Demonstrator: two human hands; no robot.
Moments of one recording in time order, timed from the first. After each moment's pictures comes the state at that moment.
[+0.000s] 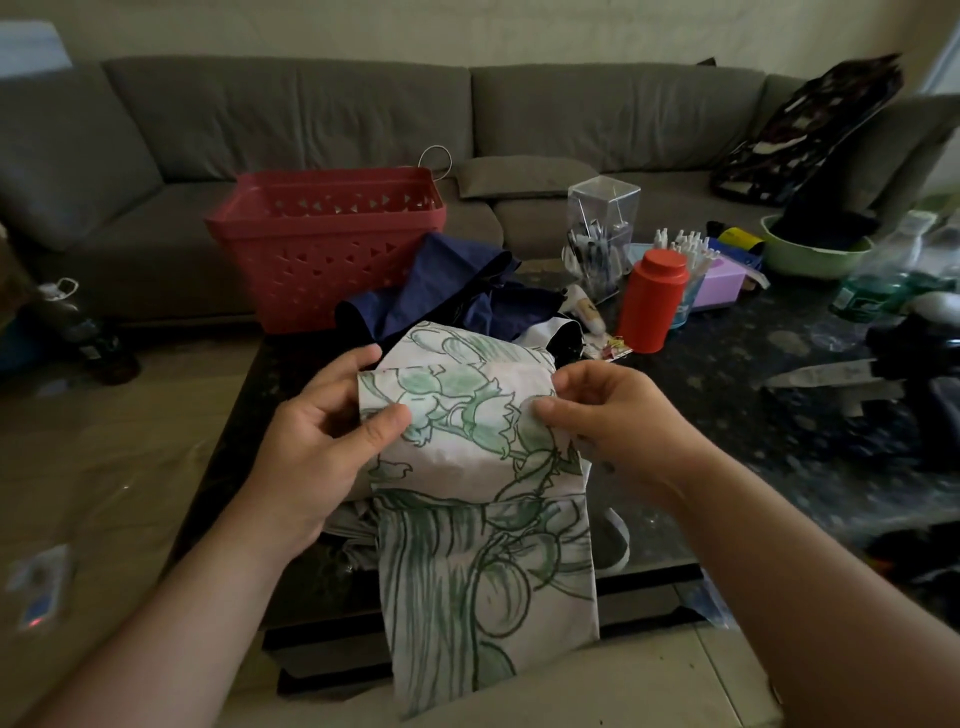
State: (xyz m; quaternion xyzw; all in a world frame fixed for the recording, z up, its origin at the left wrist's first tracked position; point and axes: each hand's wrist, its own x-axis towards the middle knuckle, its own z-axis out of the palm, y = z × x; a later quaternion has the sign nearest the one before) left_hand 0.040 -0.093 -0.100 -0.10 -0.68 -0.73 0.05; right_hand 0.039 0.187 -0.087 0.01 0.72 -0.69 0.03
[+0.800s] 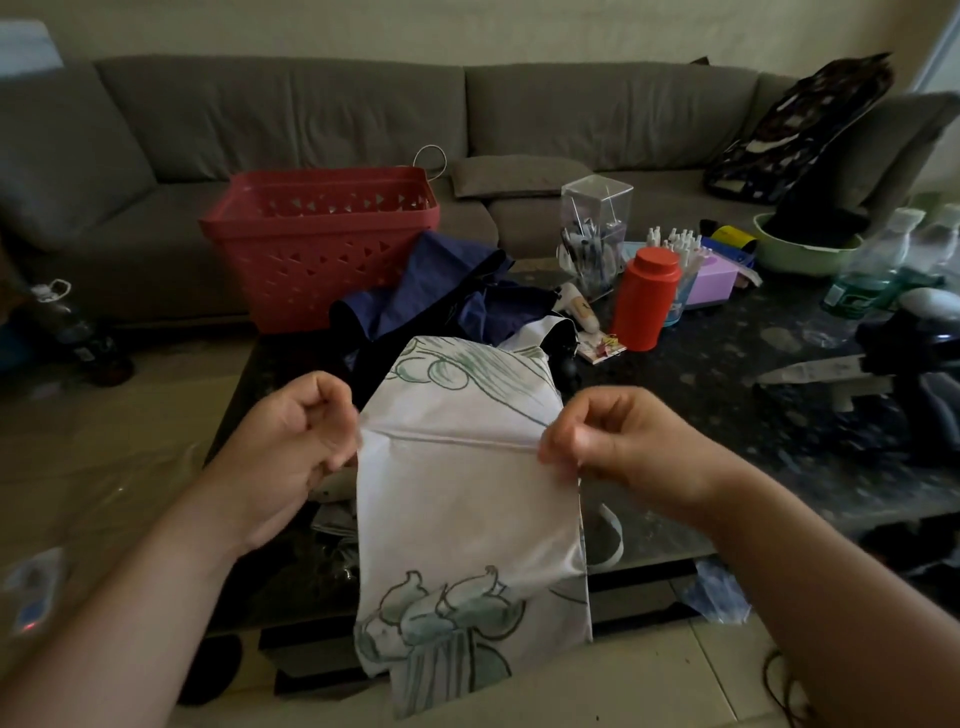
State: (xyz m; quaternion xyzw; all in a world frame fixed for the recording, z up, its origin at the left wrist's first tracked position) left_hand 0.041 -0.116 -0.093 -0.09 -0.66 -0.74 -0.07; right_hand 0.064 0.206 -0.083 -0.13 0.70 -0.69 0.15
